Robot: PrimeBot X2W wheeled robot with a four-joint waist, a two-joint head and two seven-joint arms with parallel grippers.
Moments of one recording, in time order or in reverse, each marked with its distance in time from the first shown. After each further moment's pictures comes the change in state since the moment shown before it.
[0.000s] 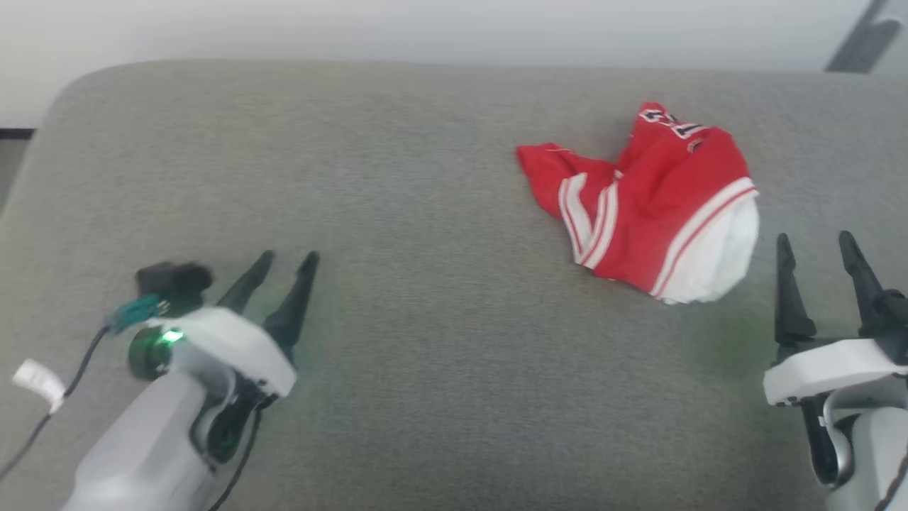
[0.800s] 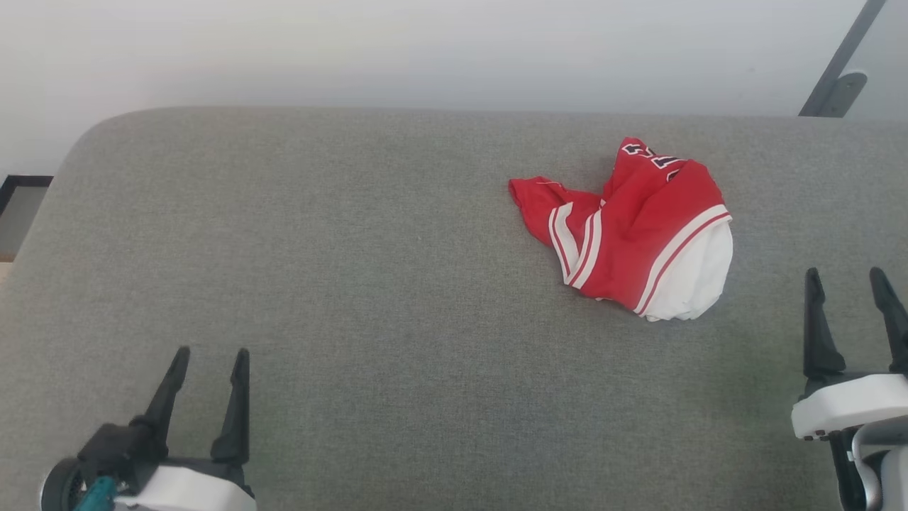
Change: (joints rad) left arm 0.618 -0.202 0.693 -0.536 0.760 0.016 0.000; right arm 0.093 -0.039 -0.040 -0.037 0.016 0.000 0.000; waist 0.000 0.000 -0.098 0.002
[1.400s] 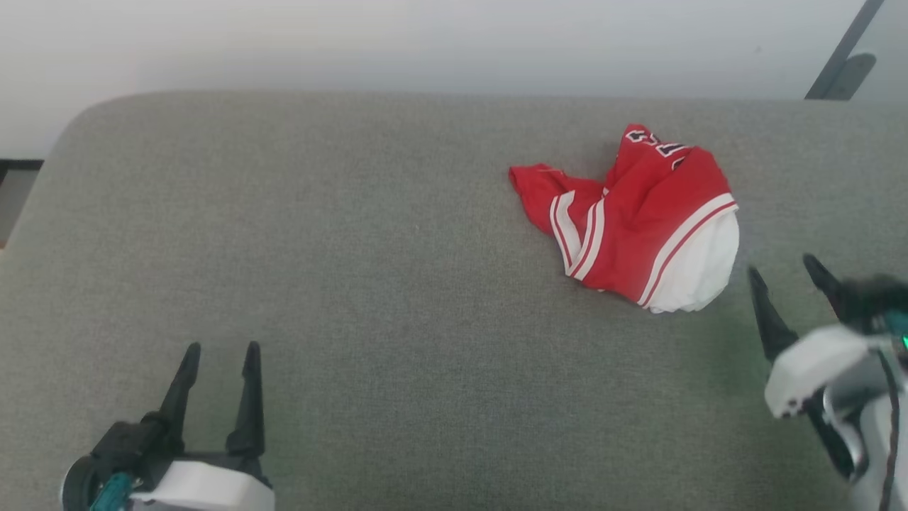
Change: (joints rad) left arm 0.000 -0.114 0.064 -0.001 0.064 -0.034 0.000; right arm -0.116 -0.137 0.226 0.113 0.081 0.000 0.202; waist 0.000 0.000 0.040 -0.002
